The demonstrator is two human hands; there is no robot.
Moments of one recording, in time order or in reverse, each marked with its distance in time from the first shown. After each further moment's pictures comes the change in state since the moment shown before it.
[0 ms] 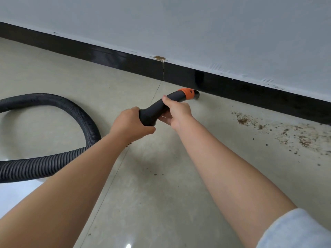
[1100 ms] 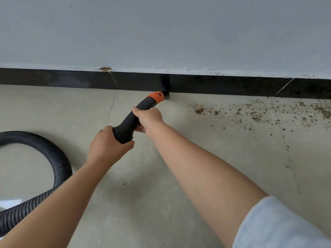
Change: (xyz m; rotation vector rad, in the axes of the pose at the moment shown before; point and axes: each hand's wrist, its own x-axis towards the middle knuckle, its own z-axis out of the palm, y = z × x) left_hand -0.021 0.052 0.051 0.086 0.066 -0.009; right_hand -0.005 -0.017 -0.065 -0.195 0.035 -0.007
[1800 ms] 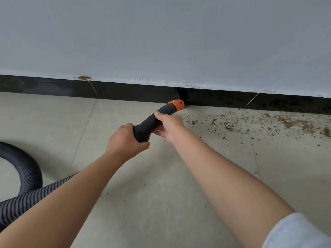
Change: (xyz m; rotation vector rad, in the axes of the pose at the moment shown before) left_hand 0.000 0.075 0.036 0.009 -0.126 0.213; right_hand -0.003 -0.003 -0.101 0.313 0.114 -0.015
